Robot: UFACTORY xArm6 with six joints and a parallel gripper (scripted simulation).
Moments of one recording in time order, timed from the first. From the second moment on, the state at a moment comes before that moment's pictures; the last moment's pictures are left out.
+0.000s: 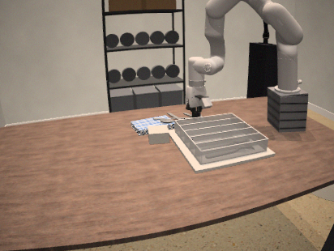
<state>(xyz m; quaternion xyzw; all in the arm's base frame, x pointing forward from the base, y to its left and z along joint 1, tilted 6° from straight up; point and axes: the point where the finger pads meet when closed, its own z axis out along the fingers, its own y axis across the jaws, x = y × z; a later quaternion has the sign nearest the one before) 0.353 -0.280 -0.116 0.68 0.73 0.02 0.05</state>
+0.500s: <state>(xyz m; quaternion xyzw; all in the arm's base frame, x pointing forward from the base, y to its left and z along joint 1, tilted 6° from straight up) 0.352 -0.280 -0.104 0.68 0.73 0.02 0.05</state>
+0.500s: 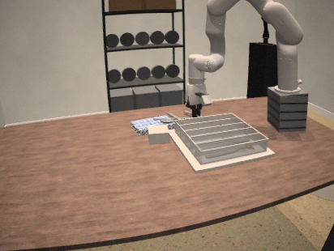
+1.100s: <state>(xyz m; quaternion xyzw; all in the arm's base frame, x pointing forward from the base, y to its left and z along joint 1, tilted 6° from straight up) 0.347 -0.279 -0.047 0.68 0.73 0.02 0.05</state>
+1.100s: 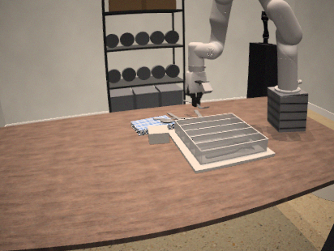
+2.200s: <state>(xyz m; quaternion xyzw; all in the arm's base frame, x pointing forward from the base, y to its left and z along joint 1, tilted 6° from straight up) 0.339 -0.274 0.027 0.68 0.73 0.02 0.05</state>
